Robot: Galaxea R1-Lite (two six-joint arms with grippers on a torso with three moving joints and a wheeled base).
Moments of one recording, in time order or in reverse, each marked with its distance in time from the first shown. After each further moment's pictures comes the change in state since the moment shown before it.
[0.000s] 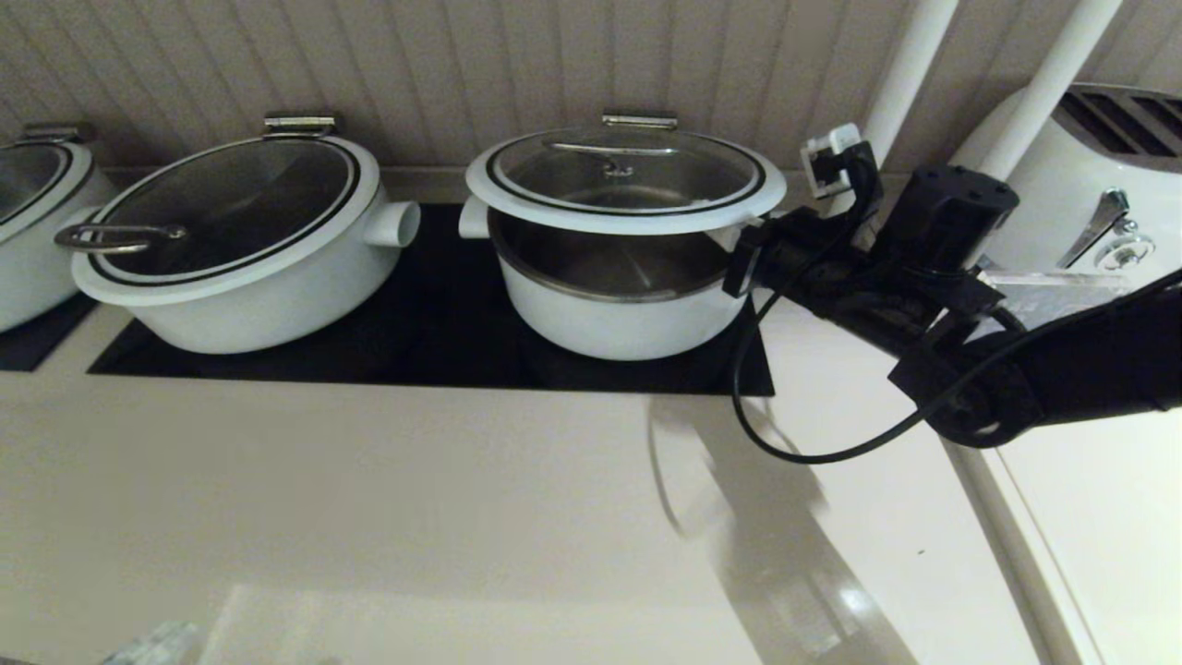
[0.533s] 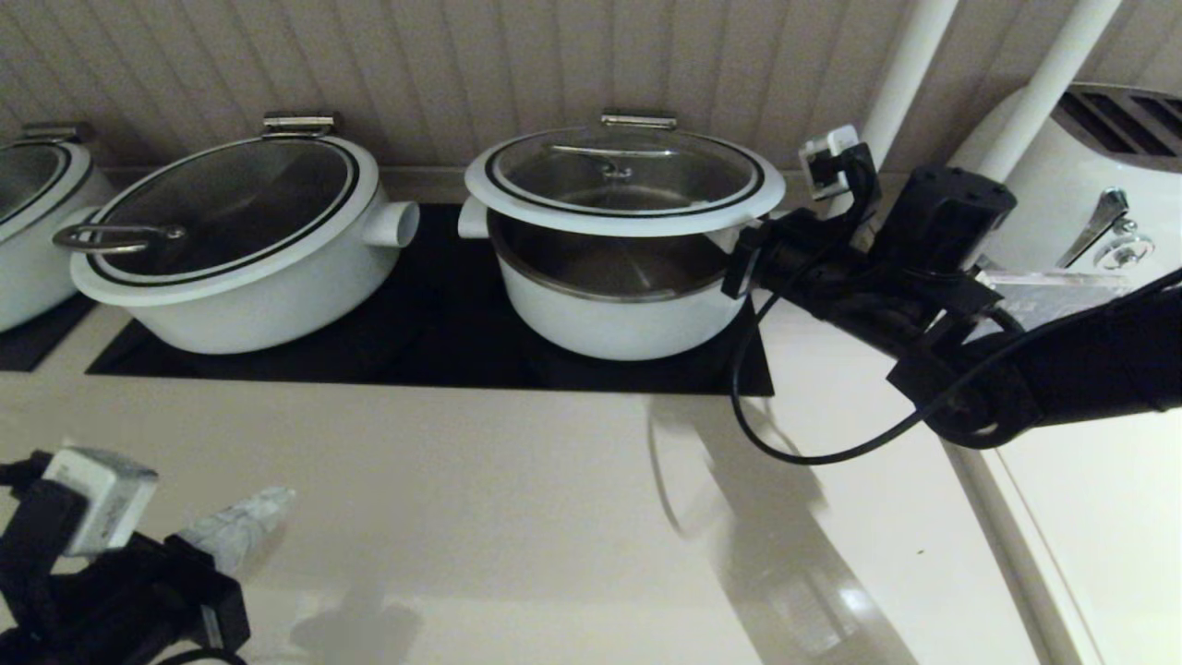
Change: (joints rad) left arm 0.000 0.630 -0.012 -0.616 -0.018 0.011; right arm 0.000 0.004 0.000 0.000 0.000 0.000
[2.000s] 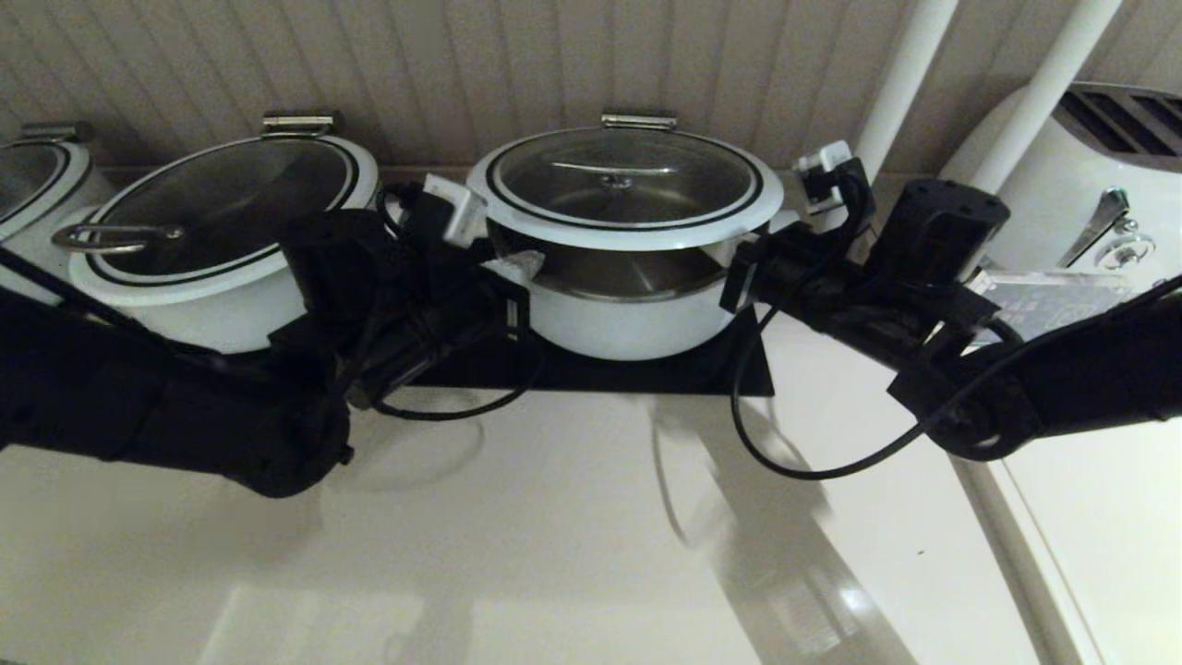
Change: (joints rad) left arm -0.240 0.735 -0.943 -0.057 -0.068 -0.010; right arm 0.006 -0.003 0.037 -0.002 0.000 0.000
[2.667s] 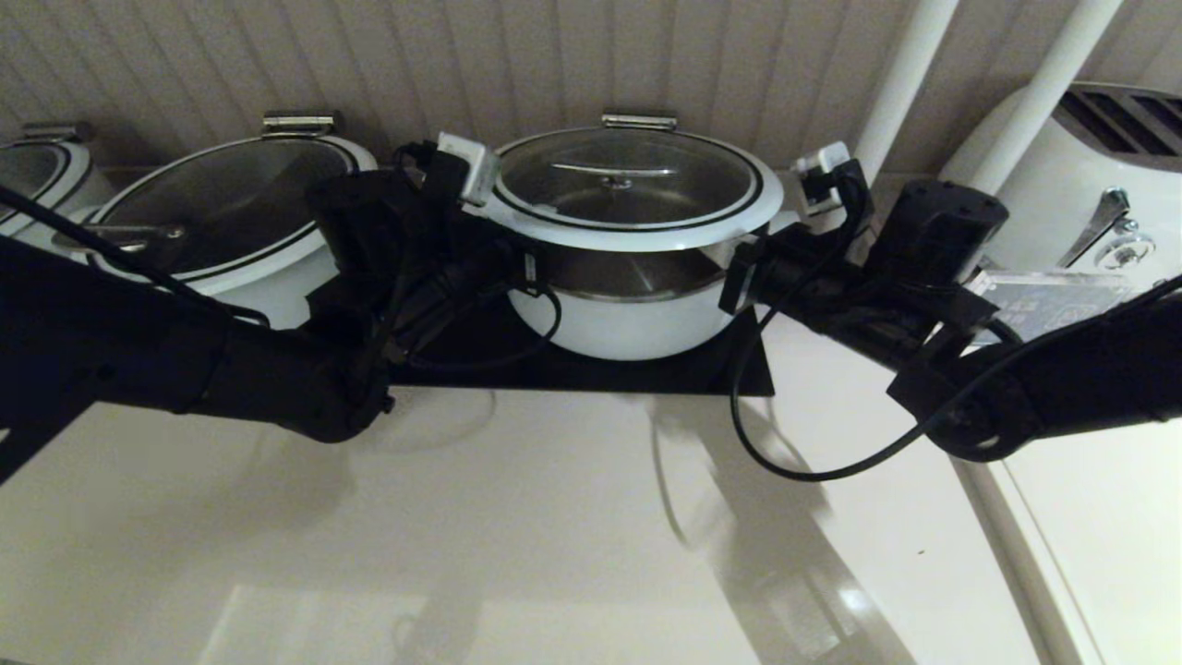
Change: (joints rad) left arm -0.001 0.090 -0.205 0.004 0.000 -0.005; right arm 0.001 0.000 0.002 0.001 0.001 0.000
